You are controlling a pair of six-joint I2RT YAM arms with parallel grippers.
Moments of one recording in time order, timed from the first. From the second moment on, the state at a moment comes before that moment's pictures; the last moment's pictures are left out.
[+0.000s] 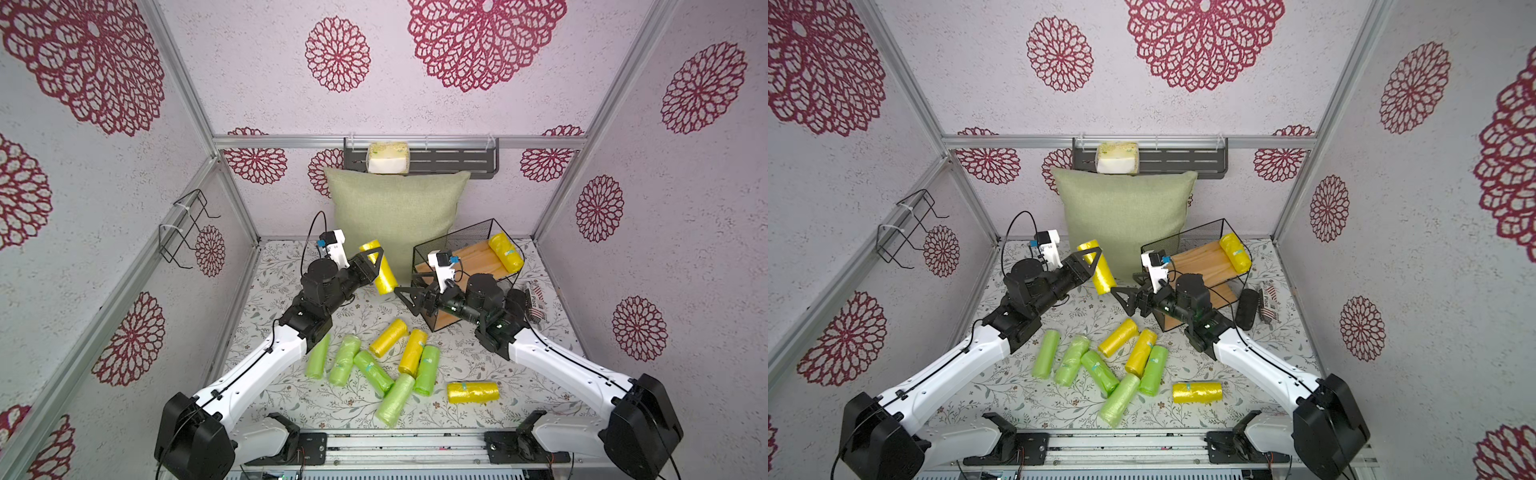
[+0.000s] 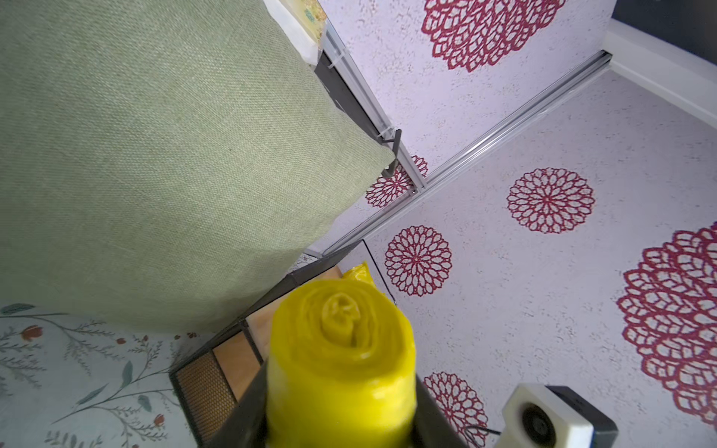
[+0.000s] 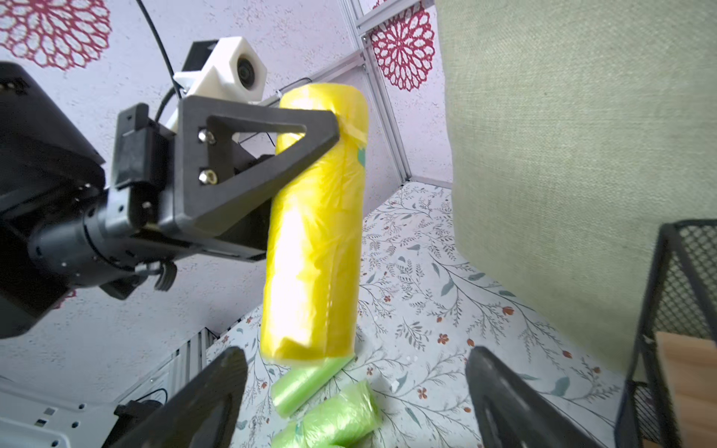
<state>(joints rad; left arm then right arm) -0.53 1.24 0.96 0.25 0.06 -0.91 0.68 1.28 0.88 0.36 -0.40 0.41</state>
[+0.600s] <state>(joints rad) -0.55 1.24 0.91 0.35 0.06 -0.99 0.71 1.43 0.90 0.62 -0.51 0.57</state>
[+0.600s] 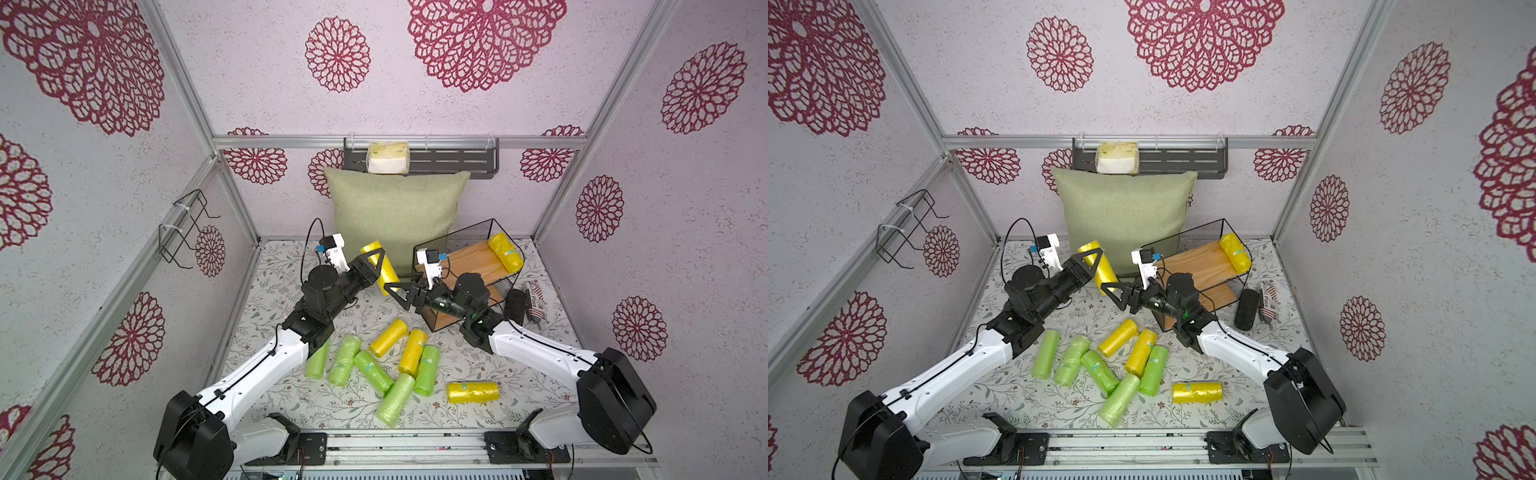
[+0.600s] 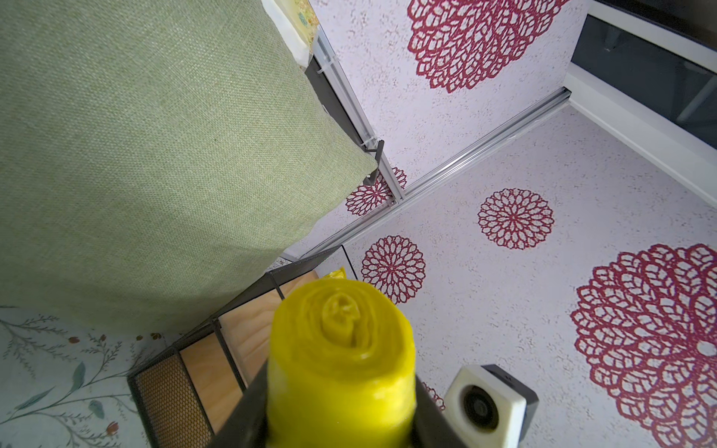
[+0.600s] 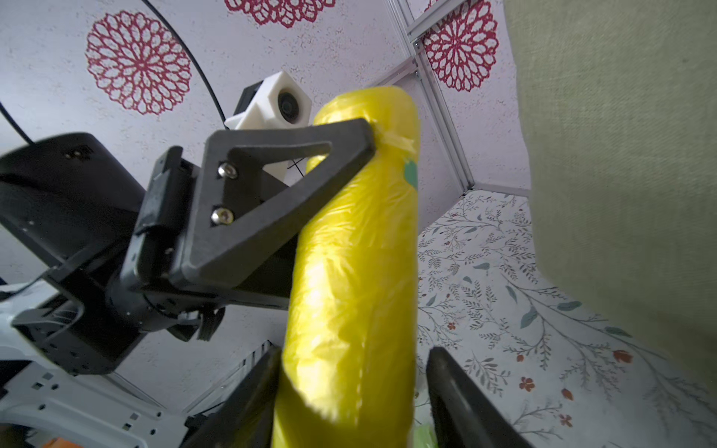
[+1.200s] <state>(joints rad) -0.53 1.12 0.92 0.25 0.04 -0.82 0.54 1.18 0.97 0.13 -0.50 0.31</state>
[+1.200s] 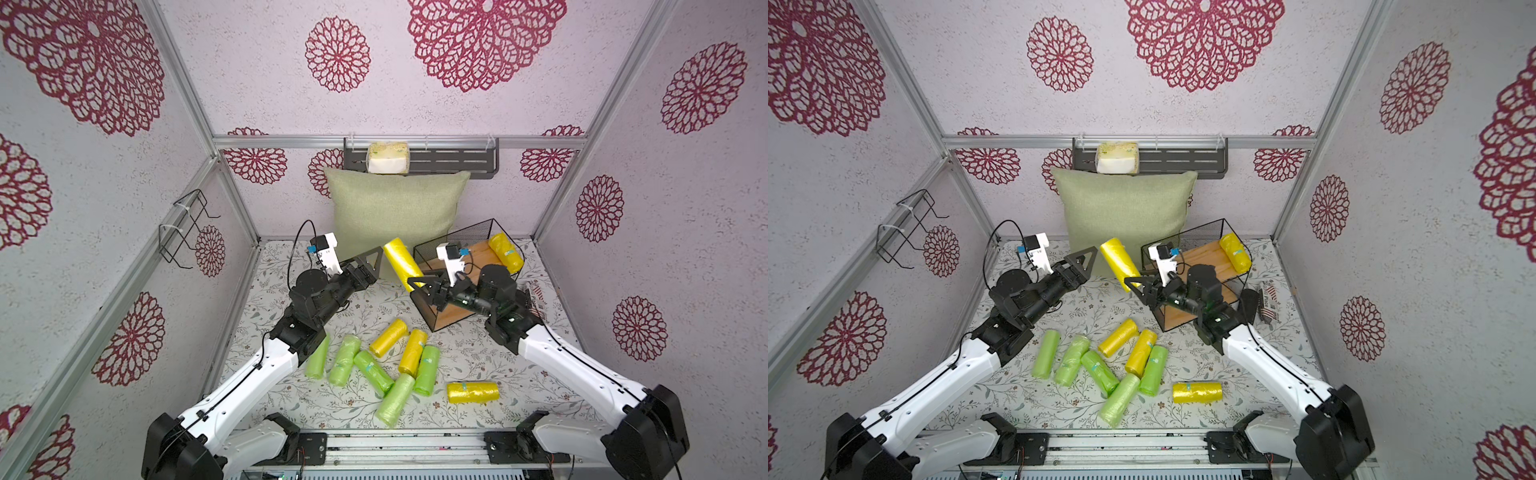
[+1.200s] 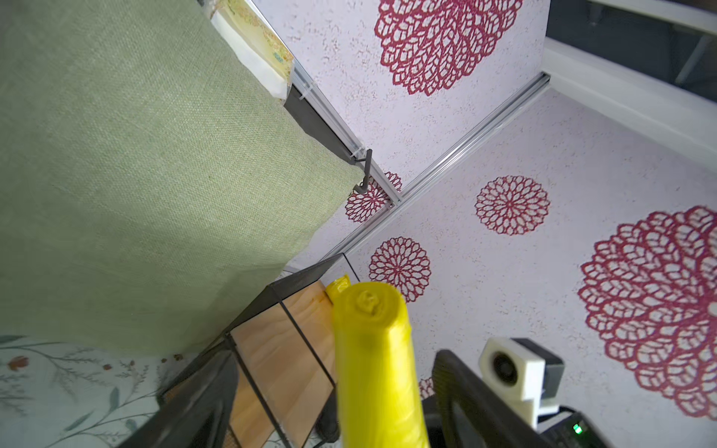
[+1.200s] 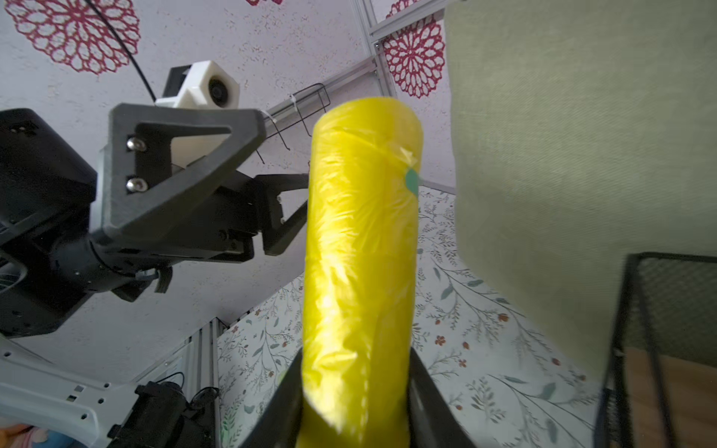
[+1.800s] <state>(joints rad) -0.53 1.10 1.01 -0.05 0.04 -0.56 0.21 1.25 1.23 -0.53 0.01 -0.15</state>
